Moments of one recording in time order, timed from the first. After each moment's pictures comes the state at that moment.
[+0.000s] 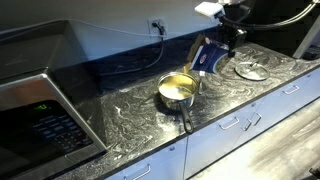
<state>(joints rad) 0.08 0.34 0.01 -1.58 -0.11 1.82 2.04</state>
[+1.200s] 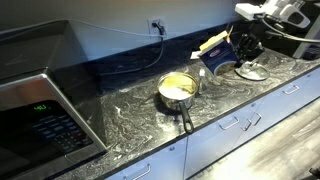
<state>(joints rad) -0.05 0.12 -0.05 -2.09 0.48 2.33 1.76</state>
